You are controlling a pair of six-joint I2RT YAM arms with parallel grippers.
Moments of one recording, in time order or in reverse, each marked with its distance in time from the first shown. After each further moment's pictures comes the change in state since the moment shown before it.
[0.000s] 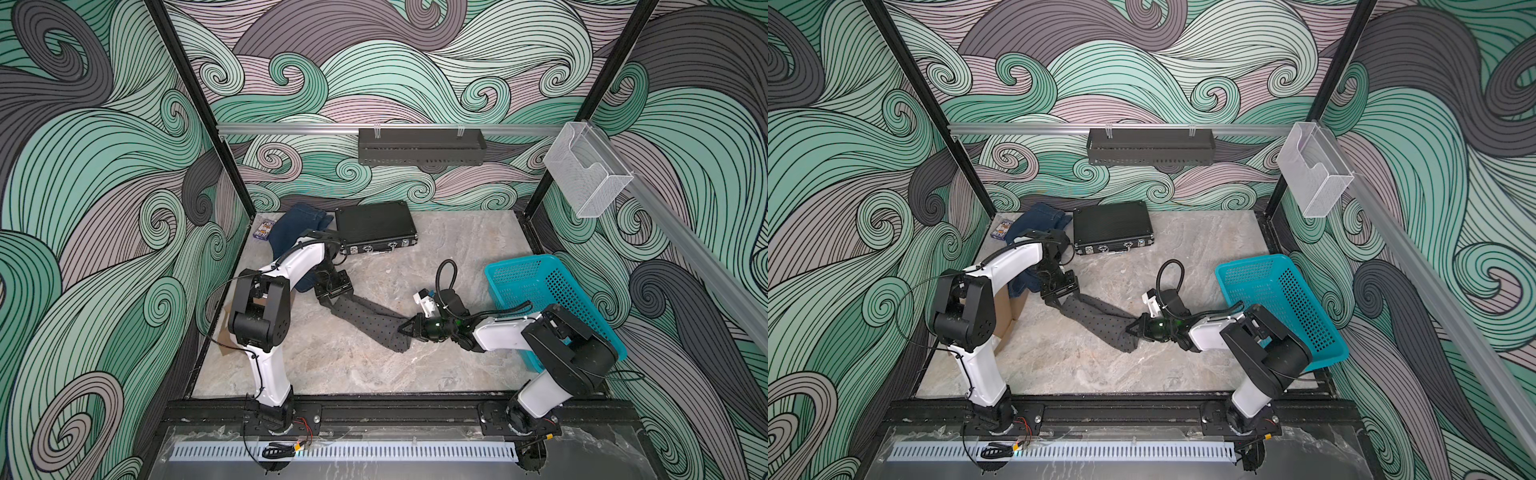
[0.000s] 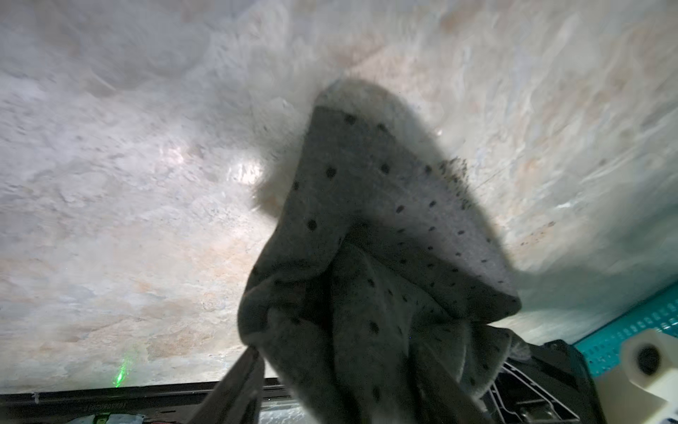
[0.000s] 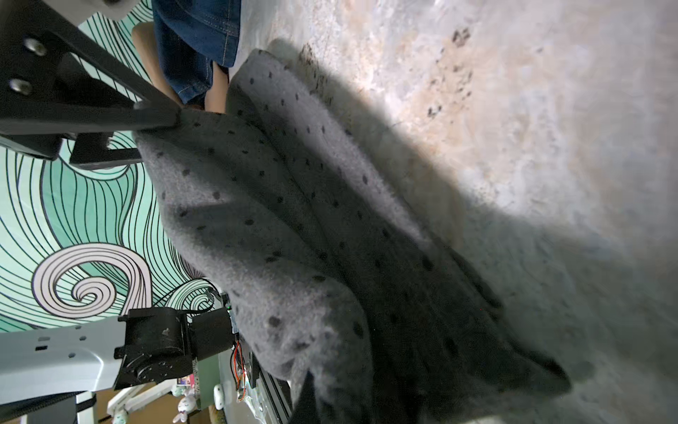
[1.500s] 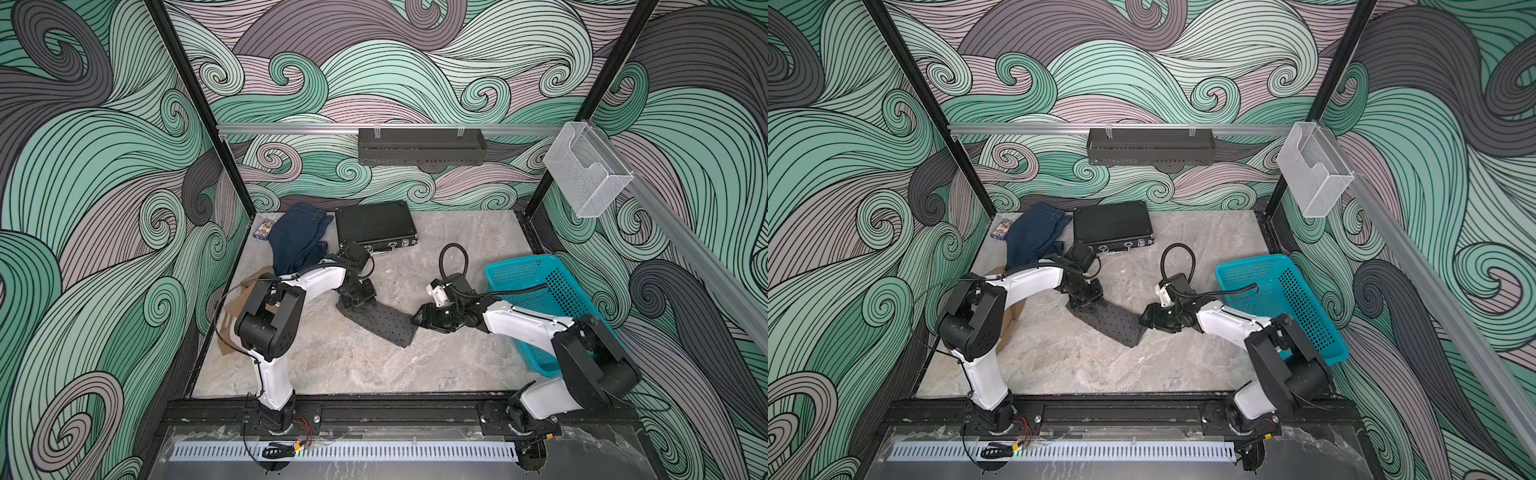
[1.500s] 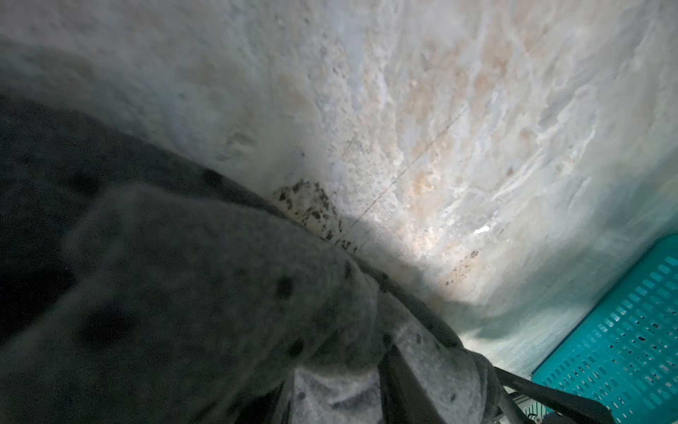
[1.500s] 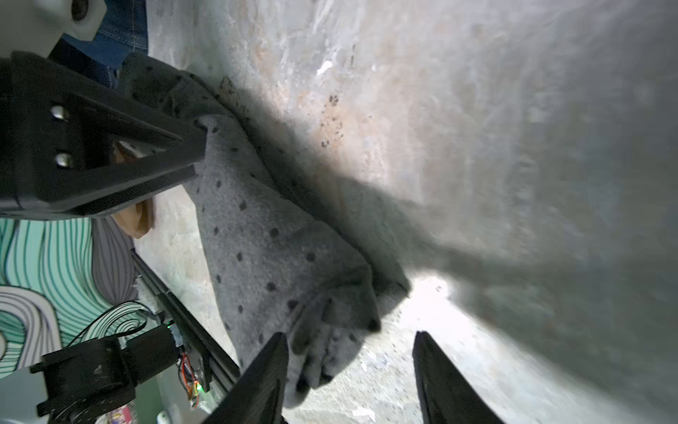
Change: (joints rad) left arm -0.209 -0.018 -0.258 0.540 0.033 -0.235; right arm -0.108 -0.149 0.200 -0.637 0.122 -0.252
